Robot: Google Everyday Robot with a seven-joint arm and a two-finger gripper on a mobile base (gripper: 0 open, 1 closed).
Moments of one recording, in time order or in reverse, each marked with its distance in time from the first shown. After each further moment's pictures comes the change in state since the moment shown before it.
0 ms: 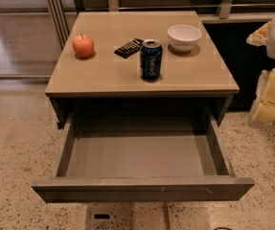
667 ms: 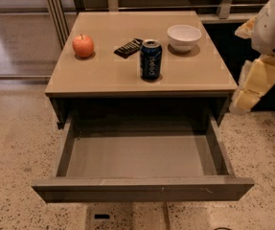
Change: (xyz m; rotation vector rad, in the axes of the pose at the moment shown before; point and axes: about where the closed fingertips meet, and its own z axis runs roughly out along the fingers) arm -0.026 -0.026 0.015 0.037 -0.088 0.004
